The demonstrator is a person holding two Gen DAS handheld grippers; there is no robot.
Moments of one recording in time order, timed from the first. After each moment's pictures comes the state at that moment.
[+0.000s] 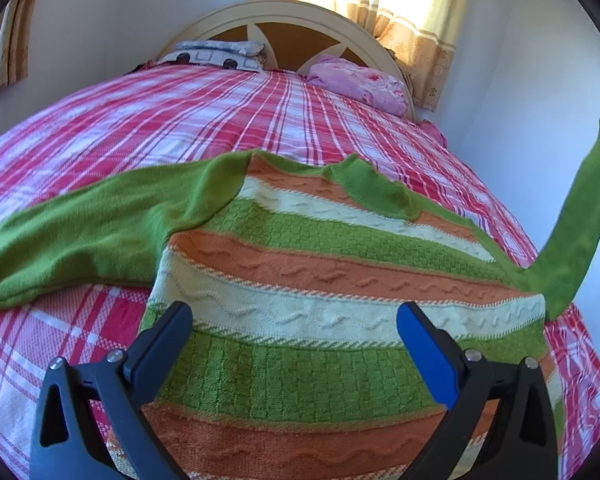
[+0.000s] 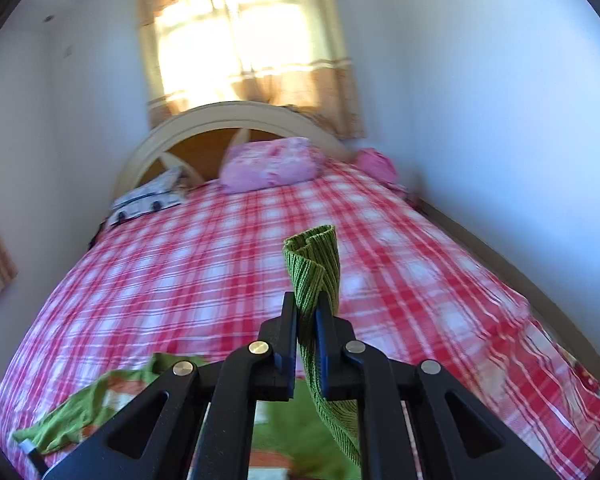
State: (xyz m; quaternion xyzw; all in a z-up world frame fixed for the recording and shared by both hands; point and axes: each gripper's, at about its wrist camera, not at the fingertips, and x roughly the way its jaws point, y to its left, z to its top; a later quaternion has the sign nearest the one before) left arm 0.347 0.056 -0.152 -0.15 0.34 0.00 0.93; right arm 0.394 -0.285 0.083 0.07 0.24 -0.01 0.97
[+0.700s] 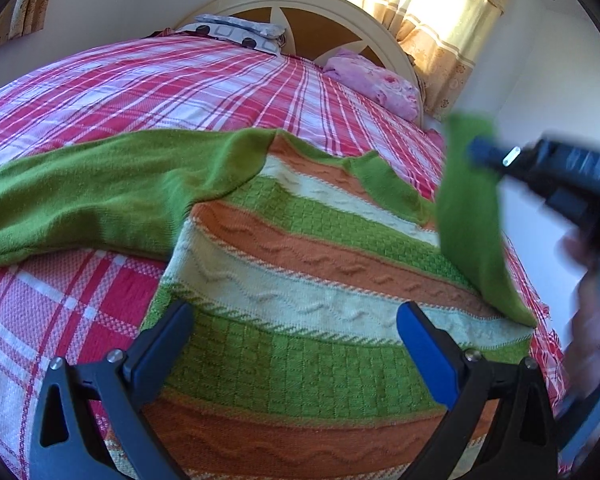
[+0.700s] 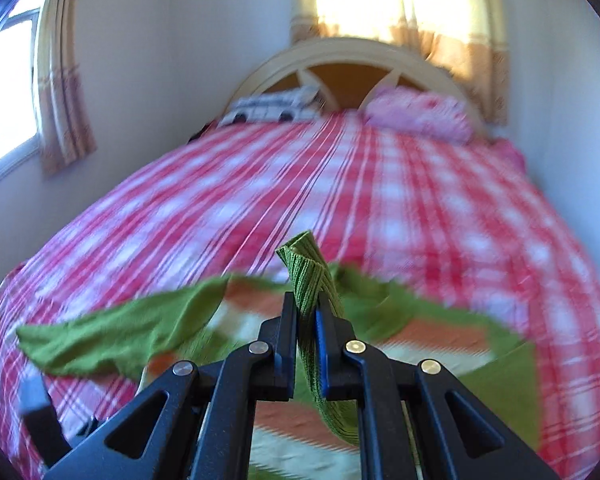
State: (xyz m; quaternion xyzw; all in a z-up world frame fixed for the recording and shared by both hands) left arm 0.345 0.077 -0.167 -0.21 0.36 -0.01 0.91; right arm 0.409 -0.023 -0.074 -0.02 0.33 0.19 0.92
